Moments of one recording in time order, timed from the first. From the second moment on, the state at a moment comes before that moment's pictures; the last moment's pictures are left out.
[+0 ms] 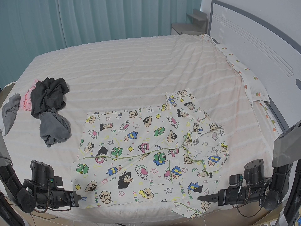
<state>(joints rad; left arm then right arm) -0.12 1.81 -0.02 -0.84 -0.18 -0.30 0.41 2.15 -0.02 -1.37 0.43 0.54</state>
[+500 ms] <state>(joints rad) -0.12 1.81 -0.02 -0.85 -0.18 -0.31 0.42 2.25 -0.07 -1.48 0.42 0.54</state>
